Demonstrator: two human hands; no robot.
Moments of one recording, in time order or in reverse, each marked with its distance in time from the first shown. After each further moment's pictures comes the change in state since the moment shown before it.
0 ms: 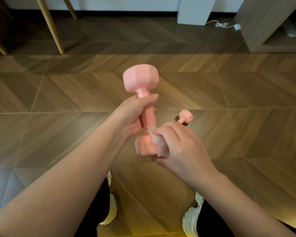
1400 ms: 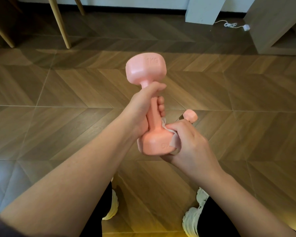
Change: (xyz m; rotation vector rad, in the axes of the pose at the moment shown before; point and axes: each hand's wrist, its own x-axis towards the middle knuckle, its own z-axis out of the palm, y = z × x) left_hand -0.009 0.006 0.003 -0.084 -0.038 -0.019; right_hand -0.005 0.005 0.010 0.193 -0.004 0.152
